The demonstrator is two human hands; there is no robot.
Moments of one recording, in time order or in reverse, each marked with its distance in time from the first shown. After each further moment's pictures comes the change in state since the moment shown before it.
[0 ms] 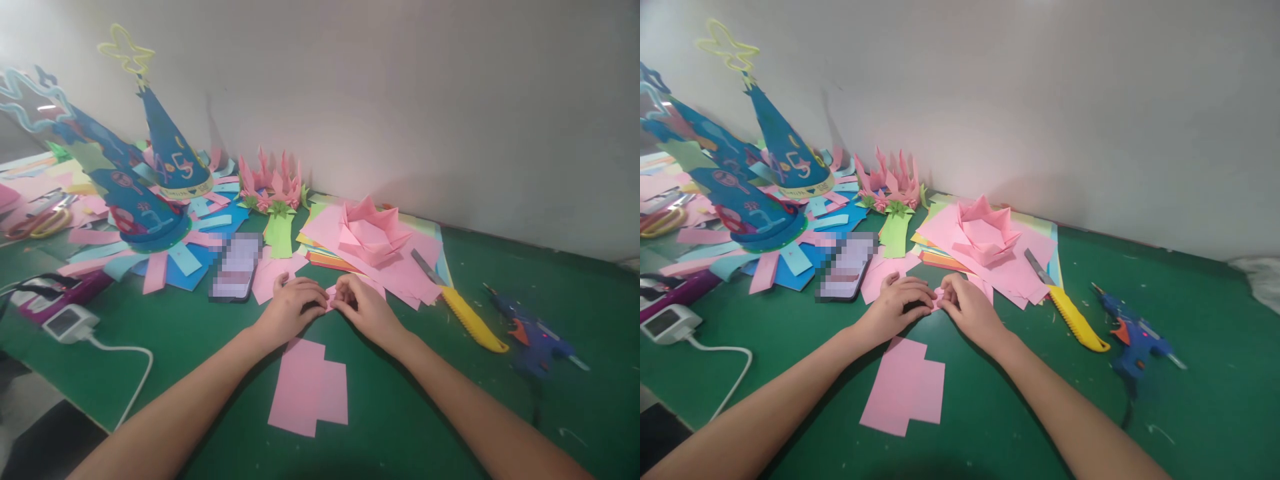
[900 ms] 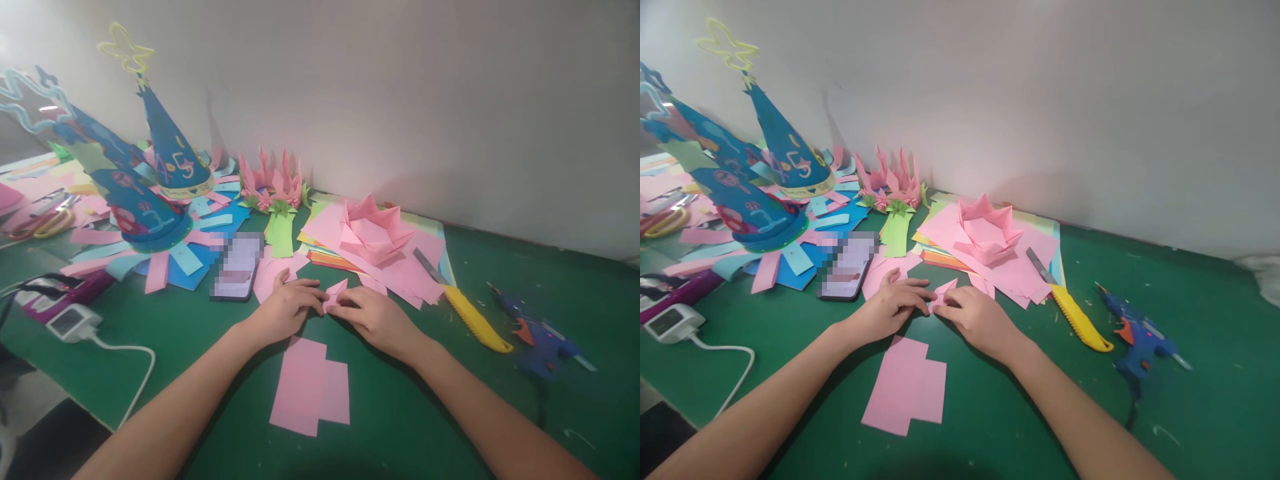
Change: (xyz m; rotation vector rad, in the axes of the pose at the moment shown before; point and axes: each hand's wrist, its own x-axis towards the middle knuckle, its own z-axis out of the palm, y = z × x) left_hand -0.004 -0.005 -0.014 0.011 -0.144 0.056; right_hand -0.012 -0.004 -0.016 -0.526 -0.097 -0.474
